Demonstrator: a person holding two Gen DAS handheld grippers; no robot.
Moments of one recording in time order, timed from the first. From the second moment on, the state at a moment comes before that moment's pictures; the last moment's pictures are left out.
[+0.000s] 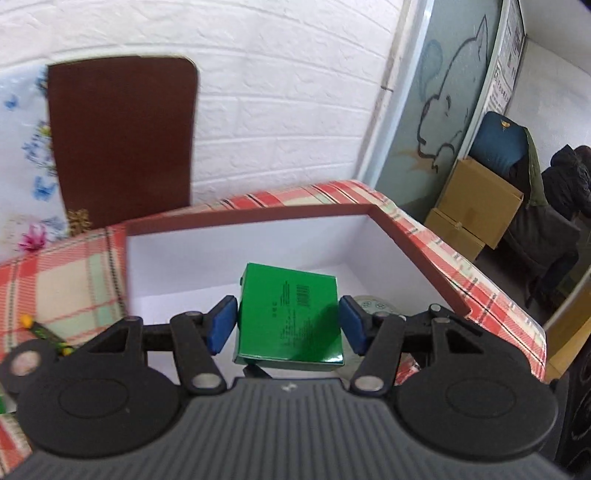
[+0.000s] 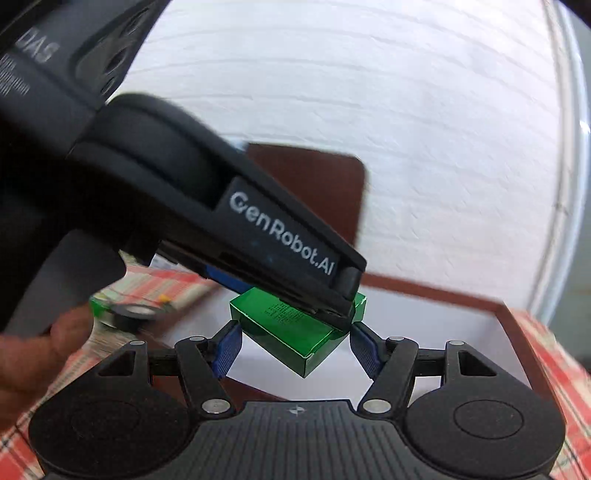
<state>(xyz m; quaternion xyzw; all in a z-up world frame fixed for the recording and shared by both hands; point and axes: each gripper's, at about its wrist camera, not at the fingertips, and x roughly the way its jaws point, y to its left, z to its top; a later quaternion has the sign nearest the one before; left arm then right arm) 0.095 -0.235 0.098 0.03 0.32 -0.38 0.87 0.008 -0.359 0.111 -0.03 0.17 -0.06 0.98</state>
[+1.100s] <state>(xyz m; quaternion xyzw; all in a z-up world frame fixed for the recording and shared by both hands) 0.039 0.030 0.036 -0.09 0.39 -0.14 0.90 -0.004 -0.244 0.062 0.01 0.25 0.13 0.96</state>
